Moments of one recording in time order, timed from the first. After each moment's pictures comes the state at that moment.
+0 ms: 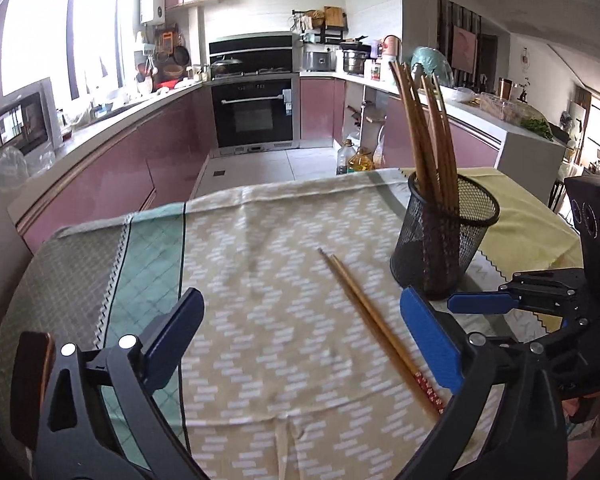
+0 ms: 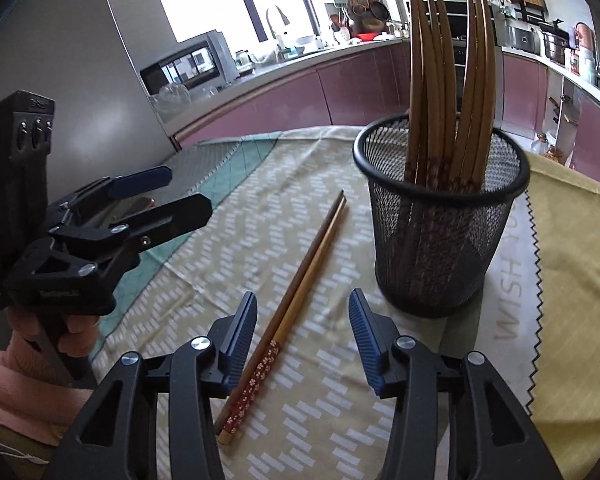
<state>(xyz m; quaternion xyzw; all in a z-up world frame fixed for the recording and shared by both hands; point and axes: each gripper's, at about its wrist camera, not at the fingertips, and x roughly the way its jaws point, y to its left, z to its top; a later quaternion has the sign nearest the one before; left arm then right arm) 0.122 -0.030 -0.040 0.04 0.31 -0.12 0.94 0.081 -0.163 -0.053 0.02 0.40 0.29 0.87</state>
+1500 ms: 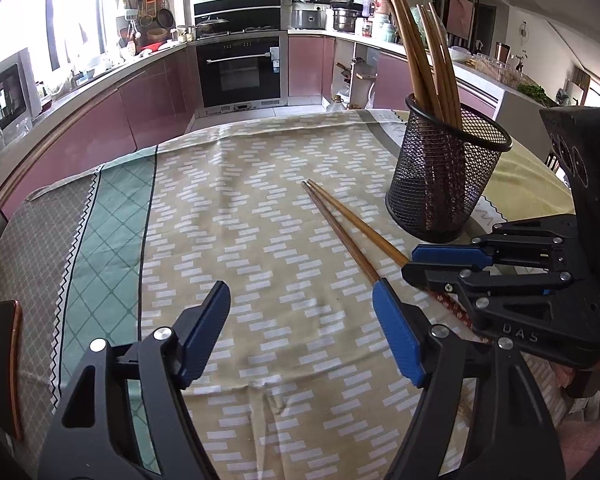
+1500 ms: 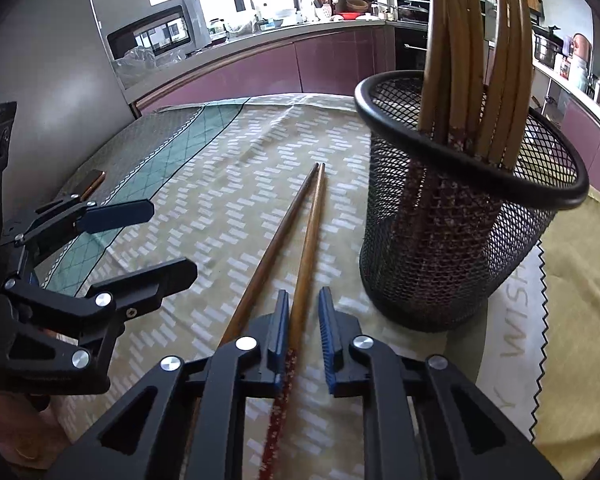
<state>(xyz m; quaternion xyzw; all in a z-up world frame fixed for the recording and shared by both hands) 0.131 -0.044 -0.083 0.05 0.39 -0.14 0.91 0.105 -0.140 -0.071 -0.03 0.44 0.24 0.87</state>
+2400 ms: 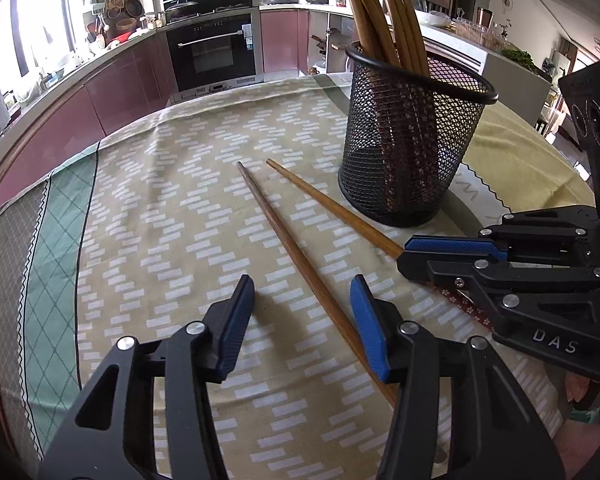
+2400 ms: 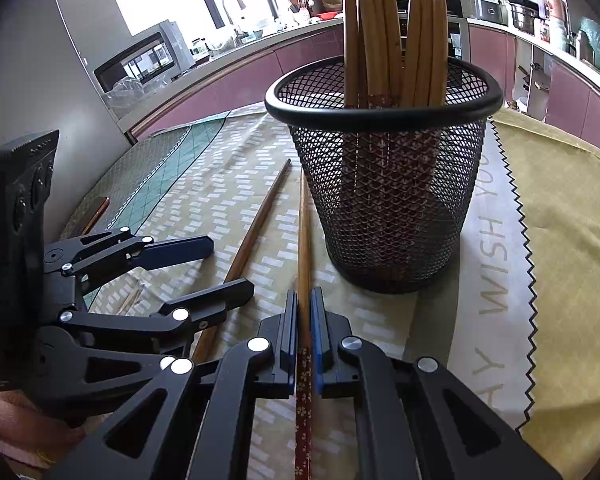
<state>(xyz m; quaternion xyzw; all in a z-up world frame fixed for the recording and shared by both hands) 0.147 -0.092 -0.106 0.09 0.43 -0.17 0.89 0.099 -0.172 -0.075 0.04 0.44 0.24 0.87</state>
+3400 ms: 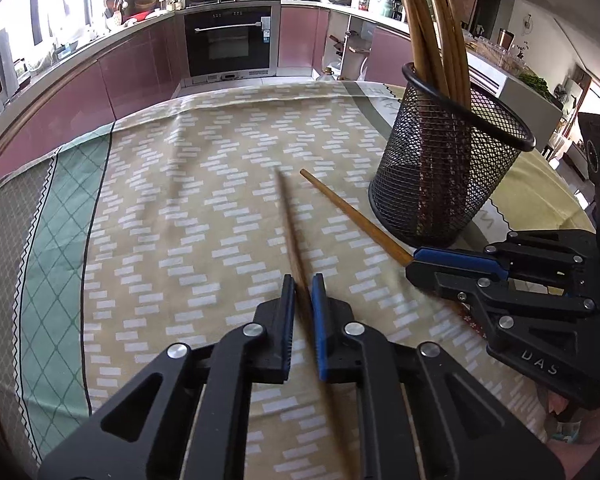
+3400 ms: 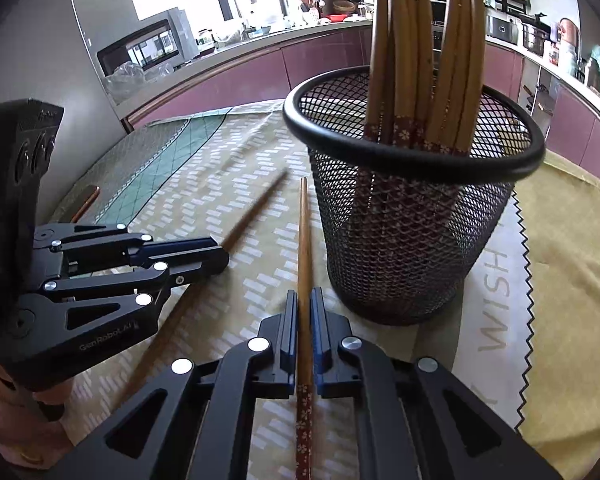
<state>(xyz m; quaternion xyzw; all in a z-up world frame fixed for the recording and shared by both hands) 0.165 -0.072 -0.103 0.03 0.44 -0.15 0.88 0.108 -0.163 -0.073 0.00 0.43 0.23 0.87</state>
